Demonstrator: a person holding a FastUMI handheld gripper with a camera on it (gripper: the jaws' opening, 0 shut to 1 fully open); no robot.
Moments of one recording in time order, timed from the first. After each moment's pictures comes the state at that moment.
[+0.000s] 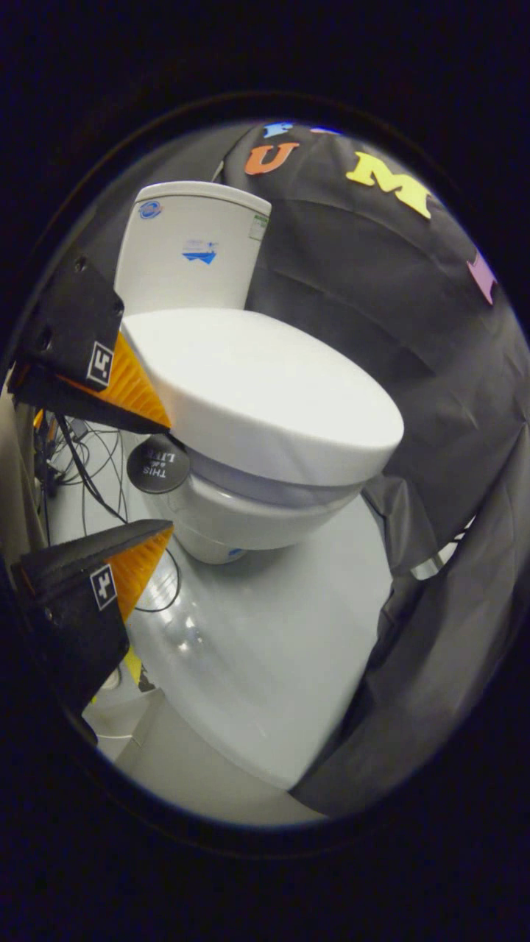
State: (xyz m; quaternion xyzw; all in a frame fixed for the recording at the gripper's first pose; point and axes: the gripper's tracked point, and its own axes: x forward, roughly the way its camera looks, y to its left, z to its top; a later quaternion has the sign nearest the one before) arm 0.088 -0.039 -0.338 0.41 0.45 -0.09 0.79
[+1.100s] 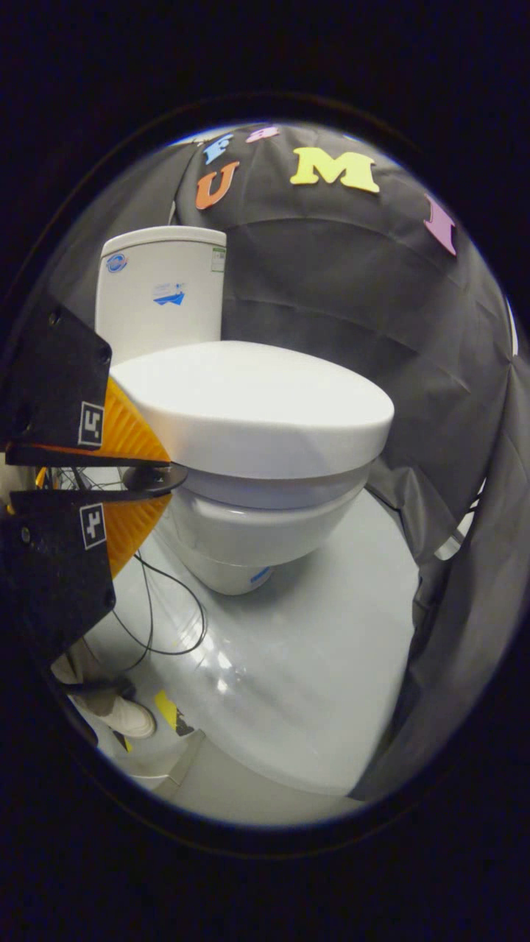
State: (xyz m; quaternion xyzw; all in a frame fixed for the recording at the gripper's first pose) arm 0.095 -0.036 -0.315 0.51 0.42 -0.06 0.75
